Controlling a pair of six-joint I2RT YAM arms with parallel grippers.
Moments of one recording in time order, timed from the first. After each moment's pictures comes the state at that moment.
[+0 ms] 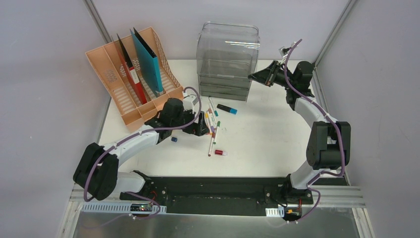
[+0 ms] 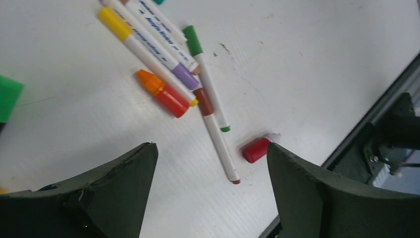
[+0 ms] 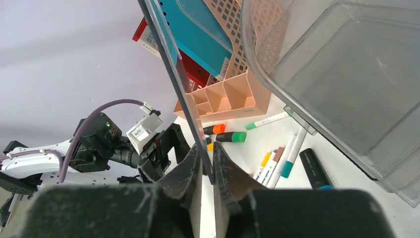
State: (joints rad) left arm -0.54 1.27 0.71 -0.07 0.31 -0.37; right arm 0.03 1.64 1.12 0.53 -1.04 0.83
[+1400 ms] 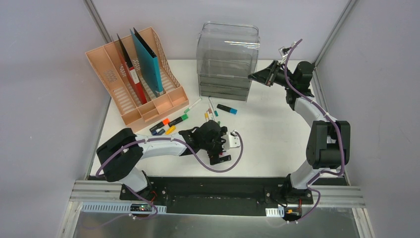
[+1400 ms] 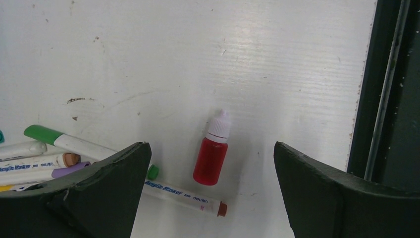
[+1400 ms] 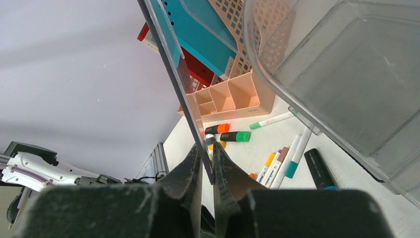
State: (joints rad) left arm -1.01 1.53 0.78 -0.02 0.26 0.37; right arm 0.03 1.65 1.12 0.56 -1.06 0.87
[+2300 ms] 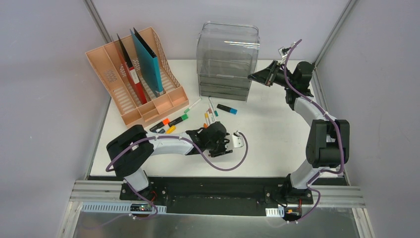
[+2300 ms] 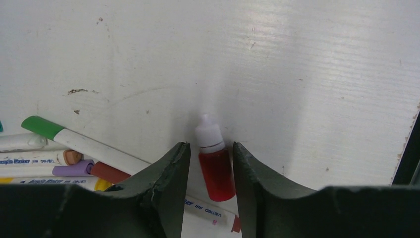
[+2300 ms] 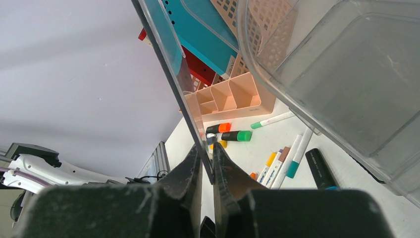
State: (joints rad) left arm -1.03 1.65 0.84 -0.05 0.14 0.37; right arm 0.03 1.66 1.12 0.58 -1.07 0.88
